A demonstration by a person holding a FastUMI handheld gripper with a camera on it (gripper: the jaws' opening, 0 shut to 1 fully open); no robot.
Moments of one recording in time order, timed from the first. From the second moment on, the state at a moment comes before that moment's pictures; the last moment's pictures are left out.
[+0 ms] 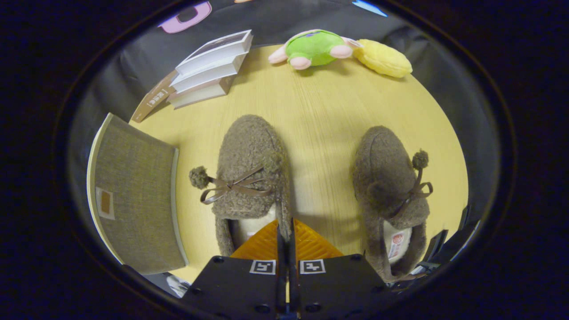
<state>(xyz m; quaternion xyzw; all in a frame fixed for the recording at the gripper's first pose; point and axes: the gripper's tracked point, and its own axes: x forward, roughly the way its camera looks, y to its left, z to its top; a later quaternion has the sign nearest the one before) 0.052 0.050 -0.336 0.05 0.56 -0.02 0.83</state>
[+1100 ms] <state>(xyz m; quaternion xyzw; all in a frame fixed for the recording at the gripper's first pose) 0.050 0.136 -0.149 -0.10 0.44 -0.10 0.89</state>
